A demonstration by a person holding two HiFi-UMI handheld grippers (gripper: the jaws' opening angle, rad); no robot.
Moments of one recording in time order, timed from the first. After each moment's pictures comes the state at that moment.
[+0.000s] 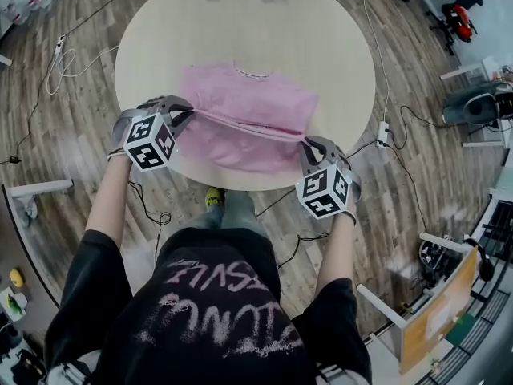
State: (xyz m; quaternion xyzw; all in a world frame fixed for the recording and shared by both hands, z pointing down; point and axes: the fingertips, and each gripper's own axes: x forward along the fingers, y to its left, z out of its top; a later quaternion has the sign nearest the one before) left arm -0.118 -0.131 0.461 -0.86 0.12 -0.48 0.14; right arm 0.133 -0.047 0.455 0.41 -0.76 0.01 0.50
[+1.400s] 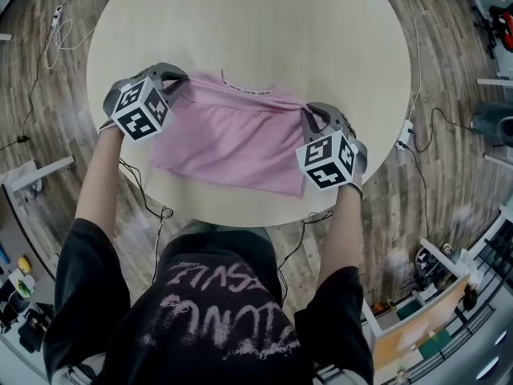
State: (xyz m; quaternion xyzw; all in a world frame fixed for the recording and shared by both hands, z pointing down) left arm -0.085 -0.297 0.548 -0.84 0.14 -0.53 0.03; right arm 0.169 -0.237 0.549 0.35 -0.79 0.07 0.50
